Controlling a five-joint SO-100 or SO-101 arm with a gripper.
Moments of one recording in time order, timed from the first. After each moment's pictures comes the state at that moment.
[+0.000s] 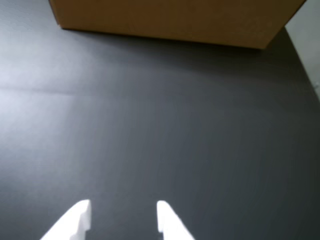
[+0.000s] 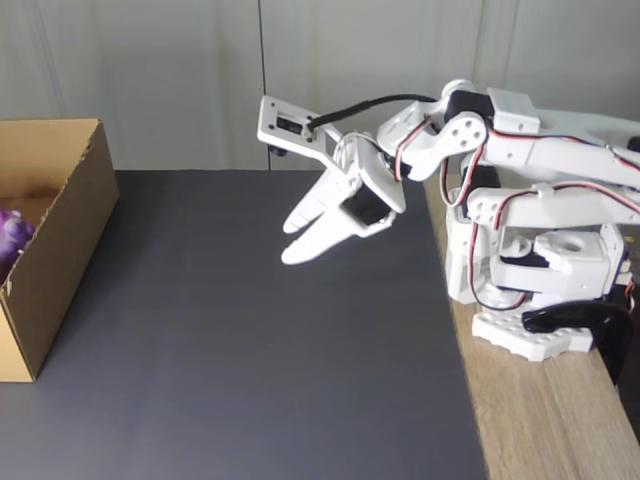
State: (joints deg) arm 13.7 178.5 173.8 38.6 190.4
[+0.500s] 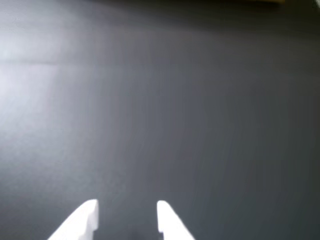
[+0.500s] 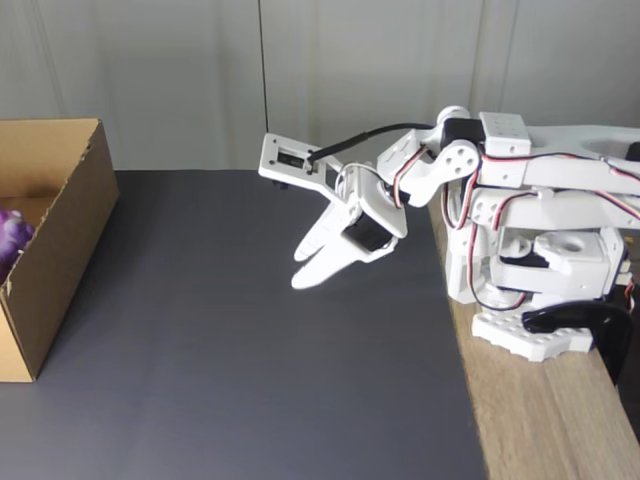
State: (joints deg) arm 16.4 179.0 180.6 36.1 188.3
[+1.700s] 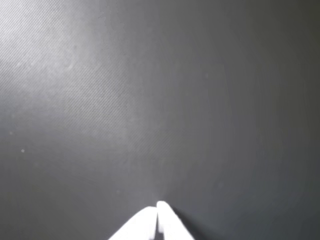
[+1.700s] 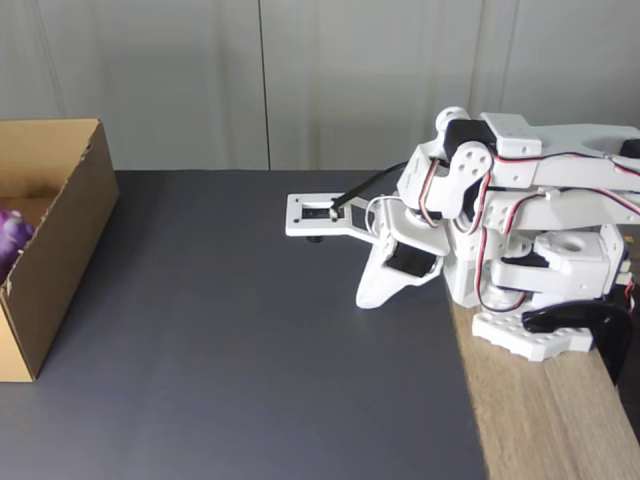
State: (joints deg) arm 7.1 180.1 180.3 63.0 179.5
